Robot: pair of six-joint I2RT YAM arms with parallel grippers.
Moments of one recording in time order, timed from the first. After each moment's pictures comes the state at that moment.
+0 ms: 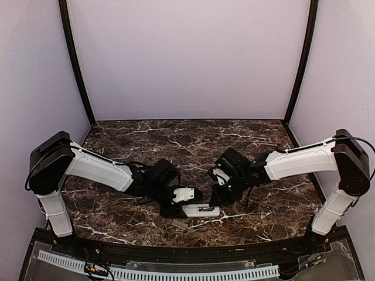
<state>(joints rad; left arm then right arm) -0.99 1.83 0.96 -0.13 0.33 0.51 0.94 1.65 0.94 -0.40 -0.26 0.63</state>
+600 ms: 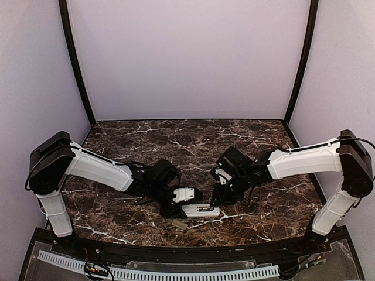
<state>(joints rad) -0.99 1.83 0.96 -0.13 0.33 0.51 0.95 1.62 0.96 -0.47 -0.25 0.69</state>
